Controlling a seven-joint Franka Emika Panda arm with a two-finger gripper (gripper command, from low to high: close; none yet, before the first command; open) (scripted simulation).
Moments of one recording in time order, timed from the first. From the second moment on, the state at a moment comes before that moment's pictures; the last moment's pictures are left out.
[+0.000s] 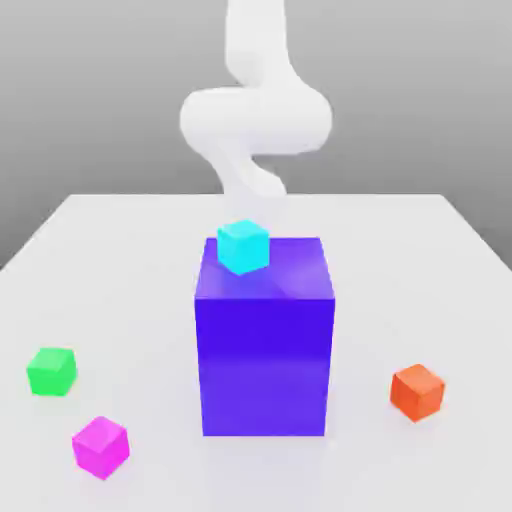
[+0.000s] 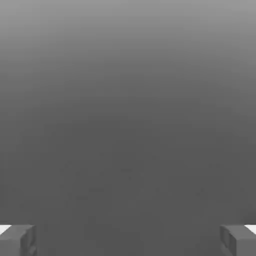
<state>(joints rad) 0.02 -0.81 -0.06 -2.31 -0.03 2.29 0.66</state>
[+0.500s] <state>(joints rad) 0.19 -0.79 -0.47 -2.35 -0.22 2.28 -0.16</state>
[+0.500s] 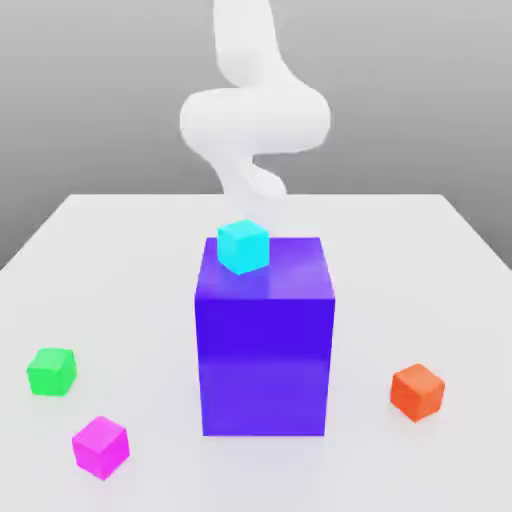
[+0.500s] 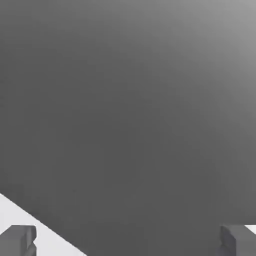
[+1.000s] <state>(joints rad) 0.48 -0.59 -0.95 -2.42 -0.37 2.40 -0.97</state>
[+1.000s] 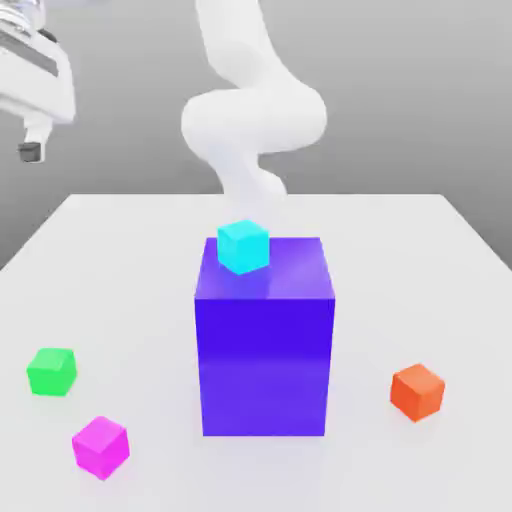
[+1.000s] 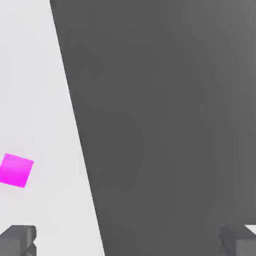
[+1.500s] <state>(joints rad) 1.35 -0.47 -1.89 -2.46 -0.74 2.54 -1.58</state>
